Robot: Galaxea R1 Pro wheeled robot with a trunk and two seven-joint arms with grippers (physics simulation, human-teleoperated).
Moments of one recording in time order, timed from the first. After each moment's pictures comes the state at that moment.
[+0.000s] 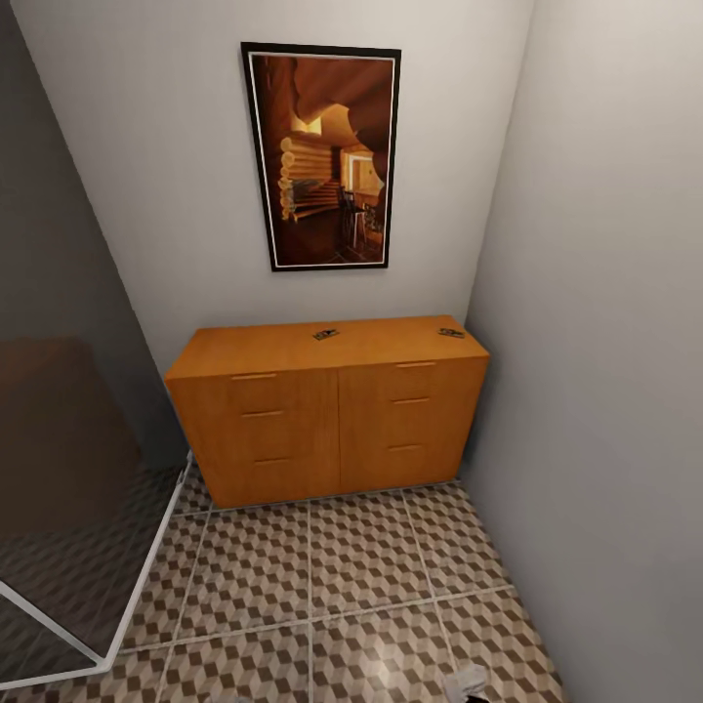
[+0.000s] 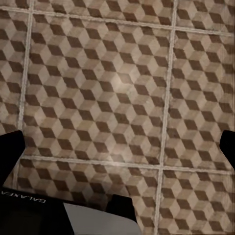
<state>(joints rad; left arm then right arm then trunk) -0.42 0.02 -1.20 -0.07 1.21 -0.04 0.08 -0.41 0.06 0.58 -0.12 -0.33 -0.10 -0.10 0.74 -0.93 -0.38</state>
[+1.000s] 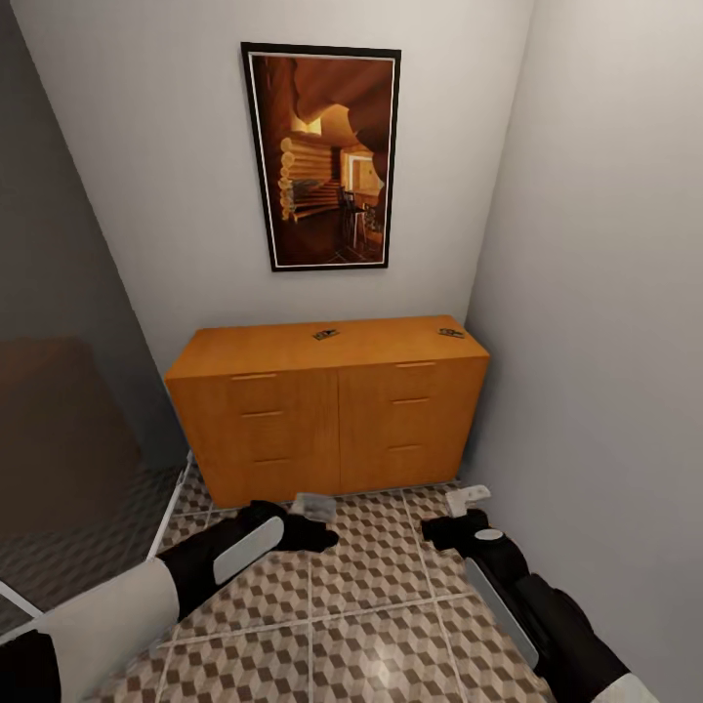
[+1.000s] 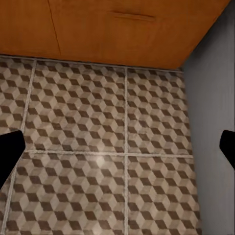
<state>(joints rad) -0.84 0.14 -1.07 -0.84 1.21 0.58 0.29 -0.45 -0.15 0.43 -1.24 -0.31 0.65 -0.27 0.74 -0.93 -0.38</state>
